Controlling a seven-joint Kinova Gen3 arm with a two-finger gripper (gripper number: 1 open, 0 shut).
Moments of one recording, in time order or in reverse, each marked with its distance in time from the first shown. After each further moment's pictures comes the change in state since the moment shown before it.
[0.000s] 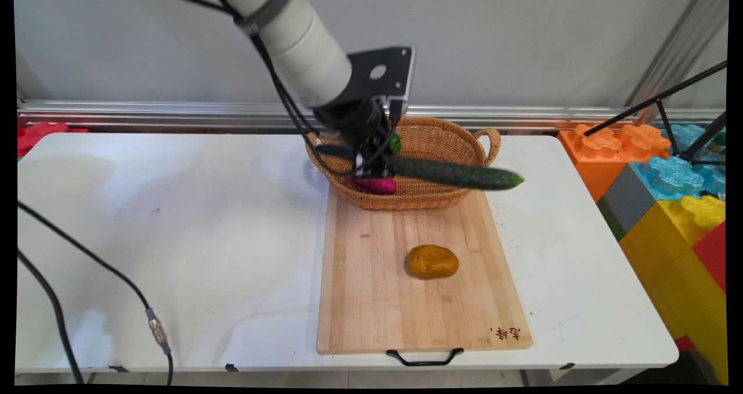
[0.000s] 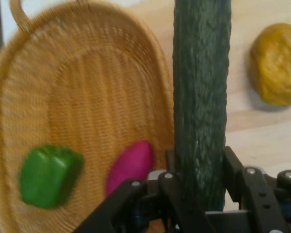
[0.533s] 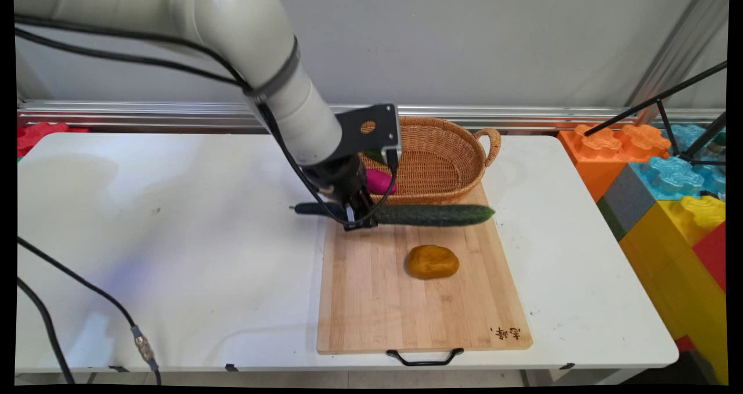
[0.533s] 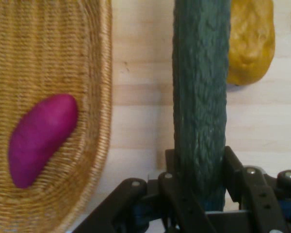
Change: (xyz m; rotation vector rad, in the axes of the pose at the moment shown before) arm -0.019 0.043 0.043 -0.079 -0.069 -0.222
